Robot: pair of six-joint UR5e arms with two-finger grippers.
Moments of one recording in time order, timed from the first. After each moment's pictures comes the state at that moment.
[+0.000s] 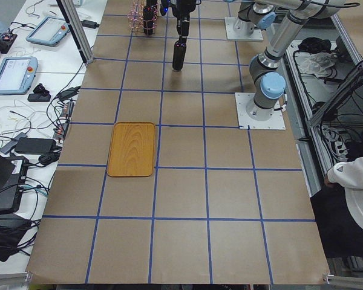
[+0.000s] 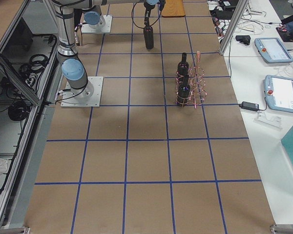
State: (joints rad) left arm -1.45 -1.41 -1.51 -1.75 1.60 0.10; right arm 2.06 -1.28 1.47 -1.67 -1.40 0.64
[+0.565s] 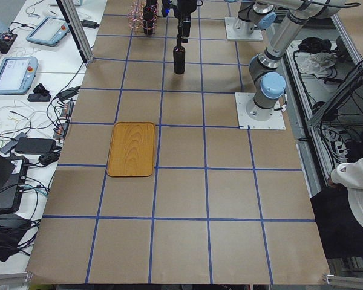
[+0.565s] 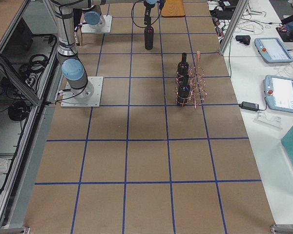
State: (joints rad) left arm -1.45 -1.40 -1.52 -1.75 1.60 0.10; right arm 2.04 -1.30 1.46 -1.68 -1.41 0.63
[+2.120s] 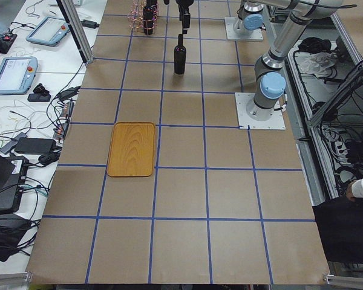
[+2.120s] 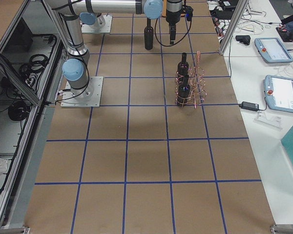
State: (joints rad) left arm -1.69 -1.48 -1.54 -1.65 1.55 -0.30; right arm 1.56 -1.43 1.45 -1.65 -1.60 0.03
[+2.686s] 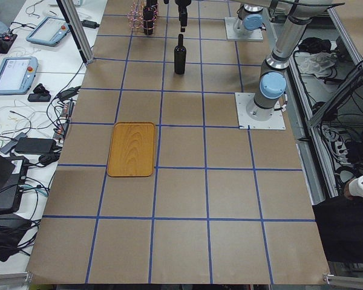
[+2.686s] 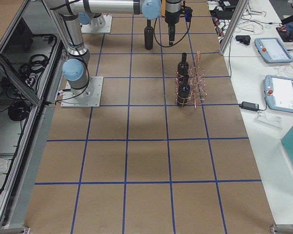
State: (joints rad) left arm -1.87 -1.61 -1.57 -1.53 1.61 -0.38; right arm 1.55 -1.45 1.47 -1.65 -1.59 0.03
